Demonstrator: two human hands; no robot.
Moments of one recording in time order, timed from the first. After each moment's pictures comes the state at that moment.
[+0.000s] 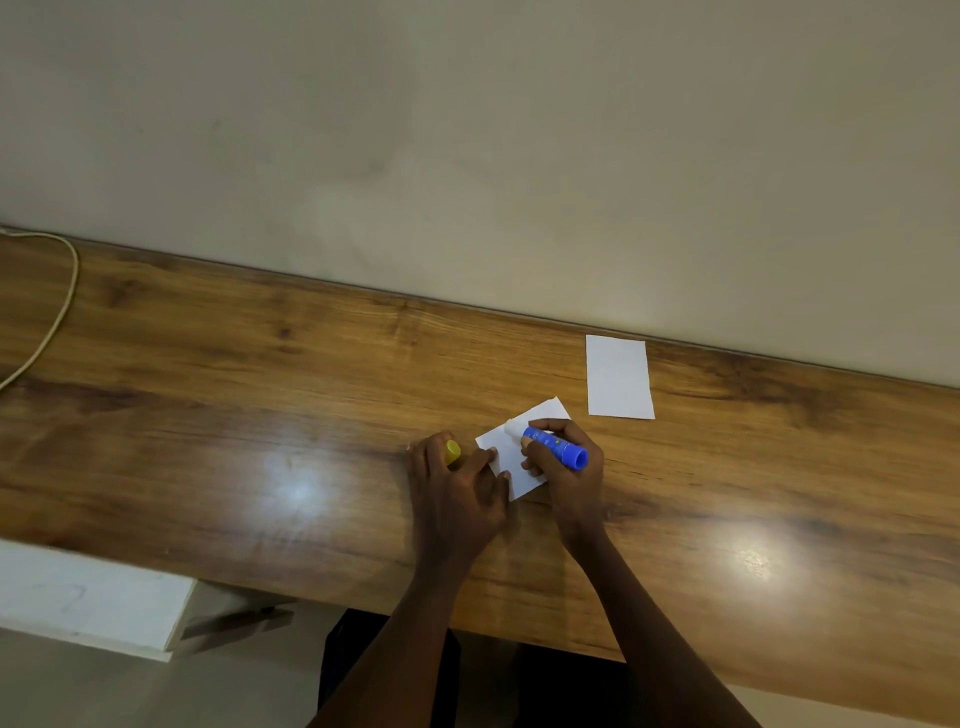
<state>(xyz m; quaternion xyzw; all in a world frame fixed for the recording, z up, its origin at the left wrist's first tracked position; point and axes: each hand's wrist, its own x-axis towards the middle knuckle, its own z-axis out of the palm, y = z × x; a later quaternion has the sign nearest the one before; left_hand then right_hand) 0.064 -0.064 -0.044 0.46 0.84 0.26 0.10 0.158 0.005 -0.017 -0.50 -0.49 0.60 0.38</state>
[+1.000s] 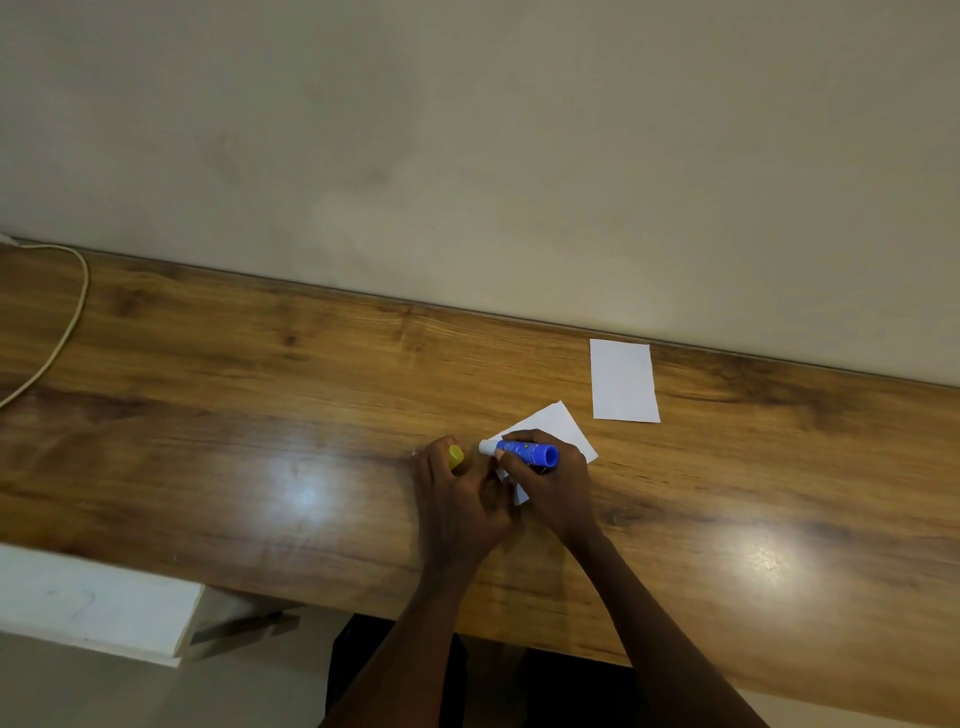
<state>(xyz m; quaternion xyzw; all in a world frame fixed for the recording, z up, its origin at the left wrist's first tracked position) 0.065 -0.066 -0.041 0.47 0.83 0.27 0.11 0.150 0.008 -0.026 -0.50 -0.66 0.50 0.26</state>
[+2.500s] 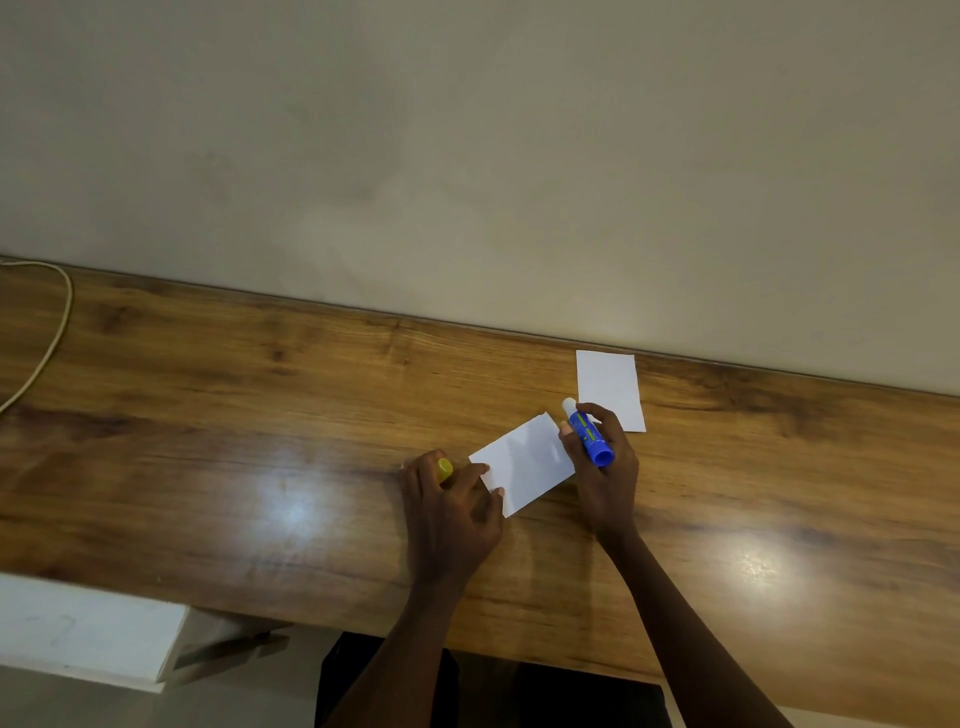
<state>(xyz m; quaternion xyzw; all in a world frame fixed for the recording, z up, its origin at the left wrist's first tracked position) 0.063 -0.063 -0.046 0.47 0.84 0.26 0.07 0.180 0.038 -0.019 -0.57 -0.59 0.43 0.38</state>
